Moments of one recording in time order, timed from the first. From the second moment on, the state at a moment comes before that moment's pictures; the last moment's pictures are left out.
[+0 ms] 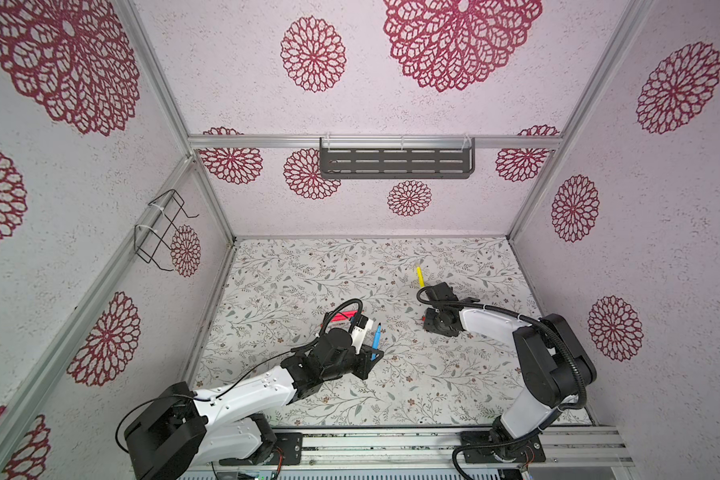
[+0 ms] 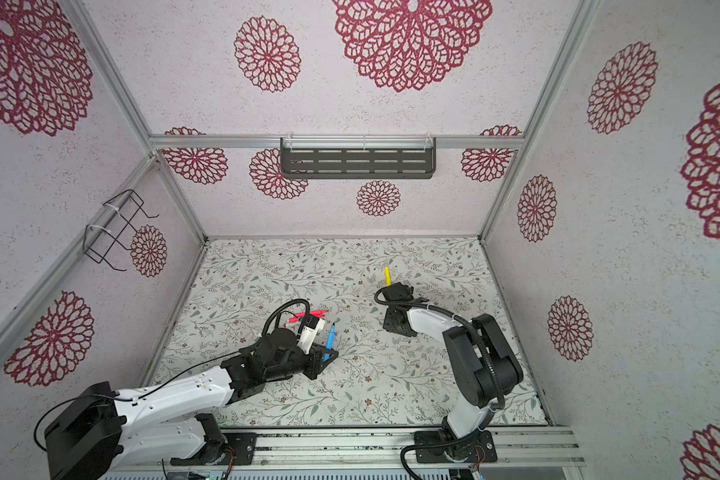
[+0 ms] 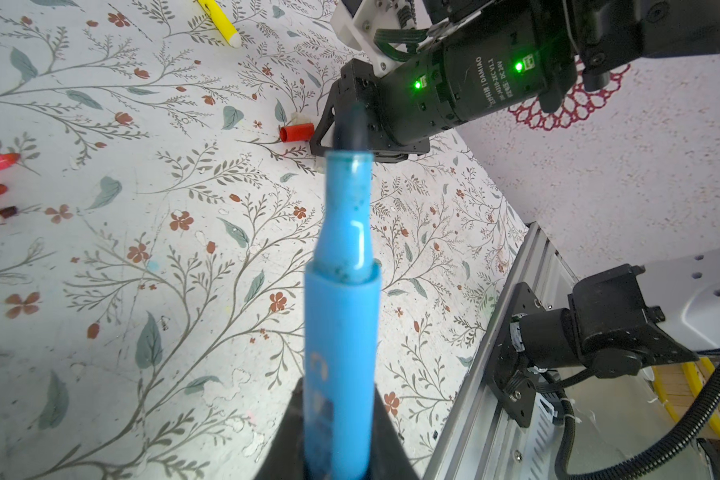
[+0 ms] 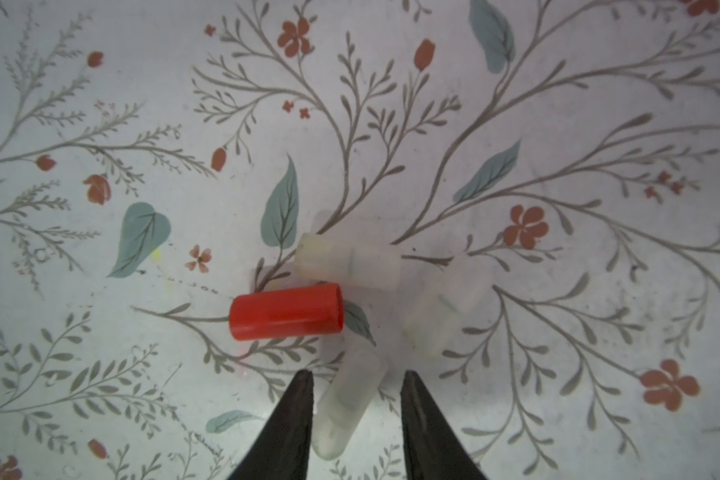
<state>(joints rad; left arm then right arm) -0.91 1.19 0.52 0.15 0.15 -0.54 0.45 1.69 0.94 -0.44 0.18 0.65</state>
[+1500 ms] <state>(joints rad) -1.02 1.38 0.59 0.40 0.22 -0.60 0.49 0.89 0.36 0.51 -0.32 0.86</state>
